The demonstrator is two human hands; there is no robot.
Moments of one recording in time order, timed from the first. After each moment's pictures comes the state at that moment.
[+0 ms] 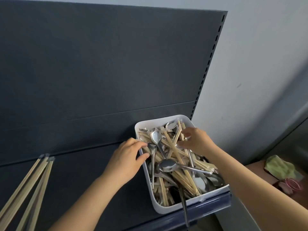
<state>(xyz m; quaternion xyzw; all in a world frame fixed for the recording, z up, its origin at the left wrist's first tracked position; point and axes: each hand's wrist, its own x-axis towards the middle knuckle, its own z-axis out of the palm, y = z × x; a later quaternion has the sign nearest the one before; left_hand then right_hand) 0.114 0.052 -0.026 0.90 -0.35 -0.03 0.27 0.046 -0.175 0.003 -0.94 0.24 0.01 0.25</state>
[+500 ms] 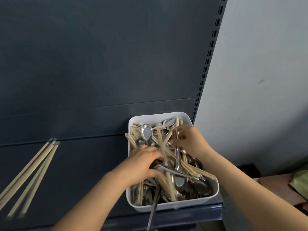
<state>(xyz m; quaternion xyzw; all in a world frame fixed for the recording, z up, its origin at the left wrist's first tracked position) 0.074 -0.033 -0.034 0.89 -0.40 -0.17 0.13 0.050 -0.228 -0.027 -0.91 0.13 -0.03 0.39</state>
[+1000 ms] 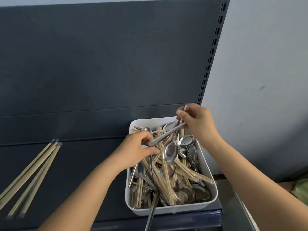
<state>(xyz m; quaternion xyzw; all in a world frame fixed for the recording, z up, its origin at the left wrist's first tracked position) 0.089 -0.030 0.000 0.87 -0.27 -0.11 0.39 0.062 -0.236 0.027 -0.81 0.11 -0.18 0.55</state>
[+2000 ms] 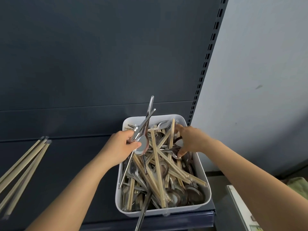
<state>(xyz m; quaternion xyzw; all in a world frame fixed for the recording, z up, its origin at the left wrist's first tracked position) 0.108 -0.022 -0.018 0.90 -0.17 -0.12 0.38 0.081 -0.273 -0.023 -0.99 0.00 0.15 0.08</state>
